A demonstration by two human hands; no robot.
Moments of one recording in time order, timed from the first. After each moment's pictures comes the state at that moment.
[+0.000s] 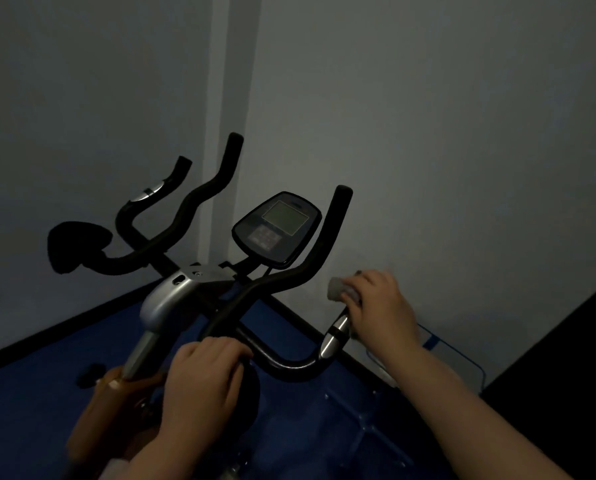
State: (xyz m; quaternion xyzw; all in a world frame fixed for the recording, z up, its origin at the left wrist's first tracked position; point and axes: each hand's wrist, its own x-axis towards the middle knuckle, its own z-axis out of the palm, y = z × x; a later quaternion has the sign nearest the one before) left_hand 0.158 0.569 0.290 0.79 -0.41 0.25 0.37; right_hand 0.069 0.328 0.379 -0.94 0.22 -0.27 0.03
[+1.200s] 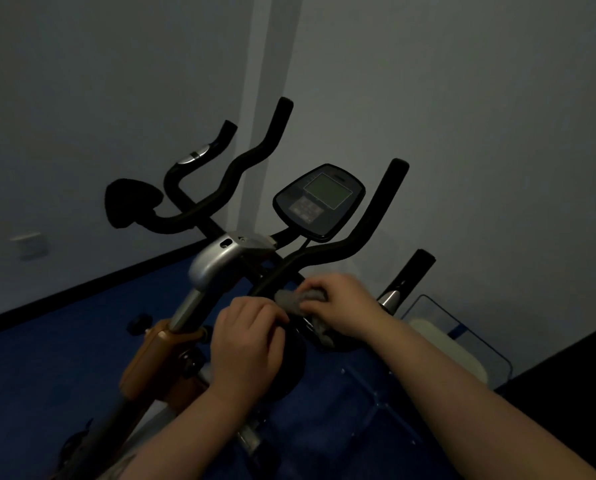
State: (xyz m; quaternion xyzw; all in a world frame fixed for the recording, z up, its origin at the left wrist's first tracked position) left_hand 0.155 0.574 0.287 0.79 -0.35 0.27 0.43; right_hand 0.125 0.403 0.359 -0.96 0.11 -0.01 0.24
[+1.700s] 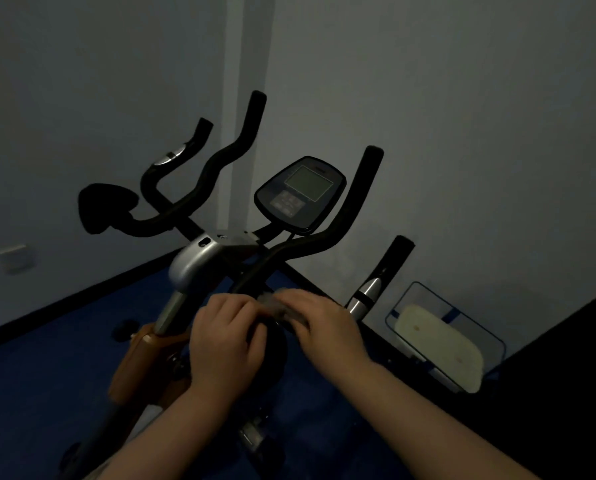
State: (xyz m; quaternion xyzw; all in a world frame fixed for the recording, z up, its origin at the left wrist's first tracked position) left_hand 0.156 0.573 0.286 0.80 -0.36 0.26 0.40; right_hand 0.084 0.423 0.314 -0.96 0.04 -0.20 0.18
